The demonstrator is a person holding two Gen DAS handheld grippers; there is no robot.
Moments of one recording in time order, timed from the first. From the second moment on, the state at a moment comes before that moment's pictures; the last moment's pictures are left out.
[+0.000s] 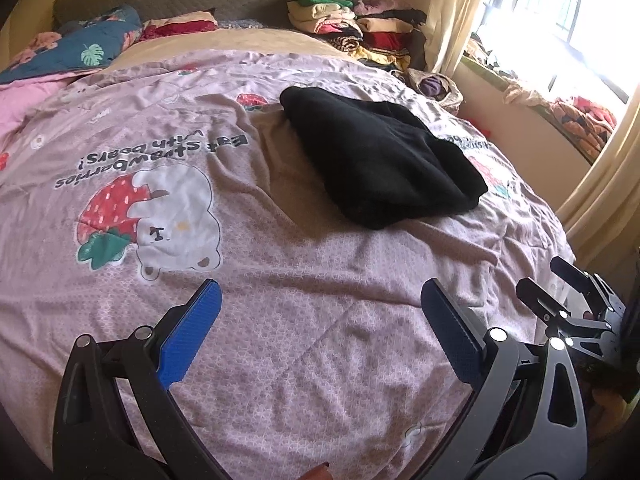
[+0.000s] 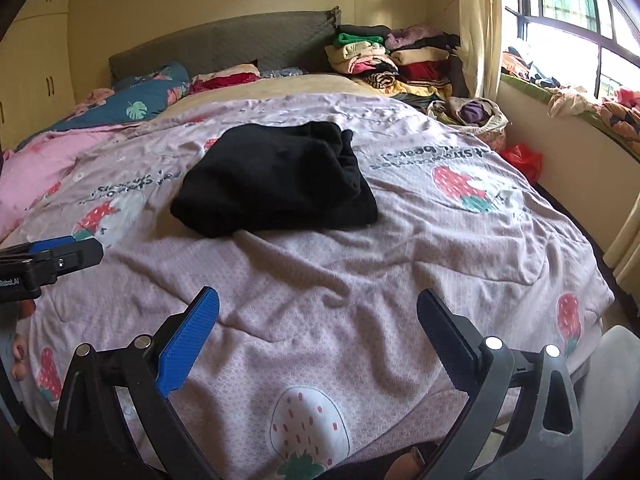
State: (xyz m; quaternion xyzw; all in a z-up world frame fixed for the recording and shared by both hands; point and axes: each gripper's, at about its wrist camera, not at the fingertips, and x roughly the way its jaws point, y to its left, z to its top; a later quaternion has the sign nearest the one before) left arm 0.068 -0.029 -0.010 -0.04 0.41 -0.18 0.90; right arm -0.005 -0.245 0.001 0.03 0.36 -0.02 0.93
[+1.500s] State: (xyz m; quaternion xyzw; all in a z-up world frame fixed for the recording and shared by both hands) left arm 0.072 -0.023 -0.016 -0.03 0.43 -0.15 0.89; right arm -0.002 -0.247 -0.003 0.03 0.37 -0.03 0.93
